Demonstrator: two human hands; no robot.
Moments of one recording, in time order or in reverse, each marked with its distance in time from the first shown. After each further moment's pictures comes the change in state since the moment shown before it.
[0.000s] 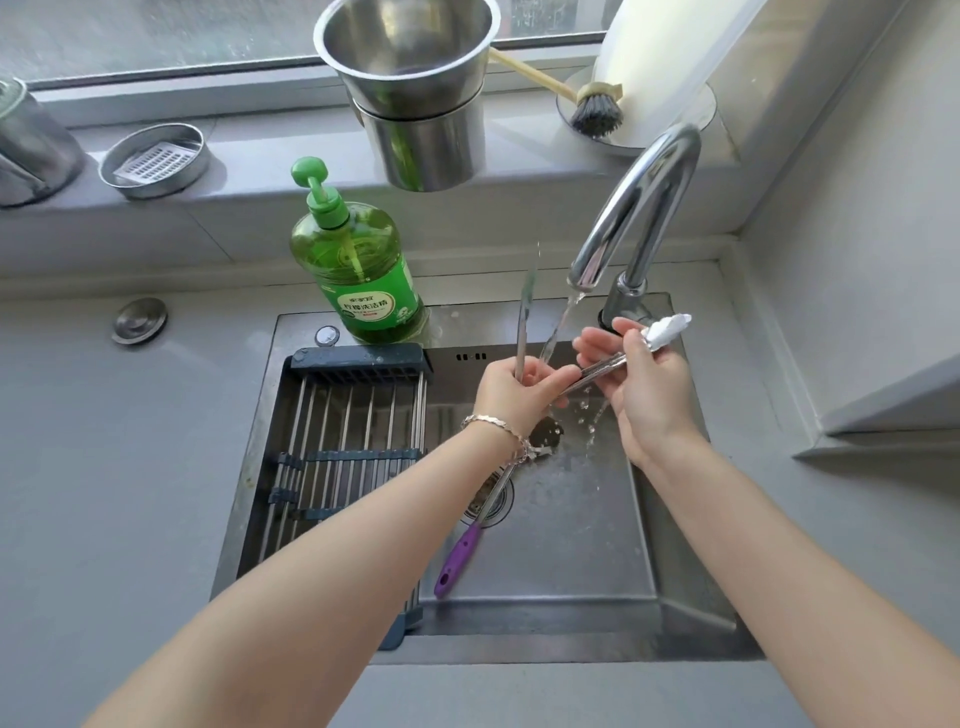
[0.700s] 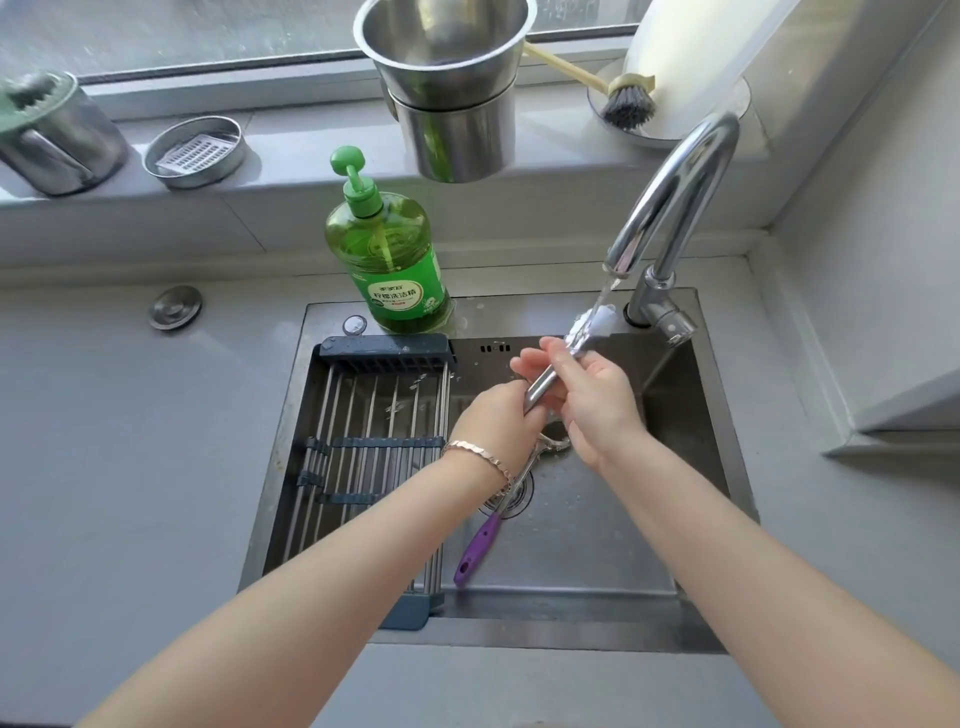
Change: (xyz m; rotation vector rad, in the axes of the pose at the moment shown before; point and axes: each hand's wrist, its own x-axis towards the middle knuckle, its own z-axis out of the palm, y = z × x) left_hand -0.036 -0.009 -0.038 0.707 -0.052 0.108; right_hand -0.020 0.036 0.038 0.004 -0.181 0.201
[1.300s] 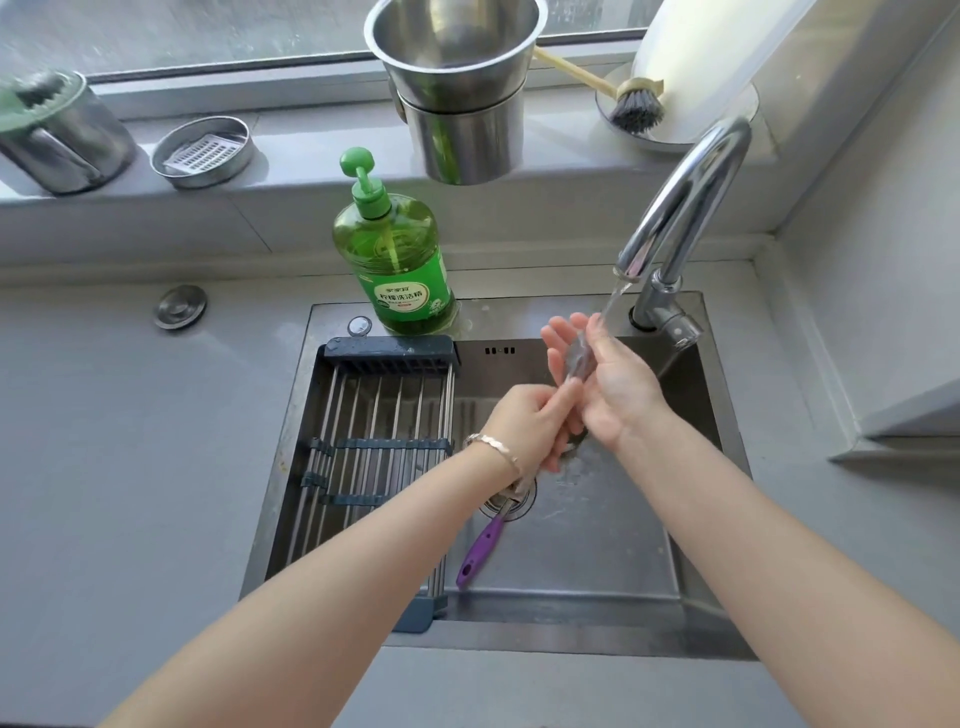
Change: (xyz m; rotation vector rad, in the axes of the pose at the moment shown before) left_hand 0.001 0.008 0.004 -0.590 -0.152 -0.042; right_hand 0.012 -0.016 0.002 0.367 0.030 0.068
